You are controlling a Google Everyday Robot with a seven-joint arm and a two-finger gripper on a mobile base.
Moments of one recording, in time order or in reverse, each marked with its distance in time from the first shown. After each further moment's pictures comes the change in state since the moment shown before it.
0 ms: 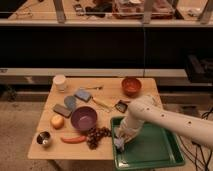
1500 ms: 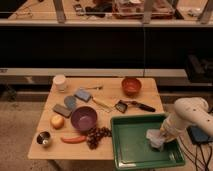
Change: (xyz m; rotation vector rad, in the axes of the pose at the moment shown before) arm 0.147 0.152 -0.055 -0.032 0.108 0.144
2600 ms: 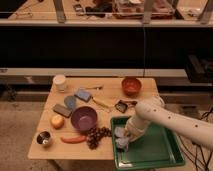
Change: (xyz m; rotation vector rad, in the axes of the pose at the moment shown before) arm -0.147 -0.117 0.037 0.066 -0.082 -0.125
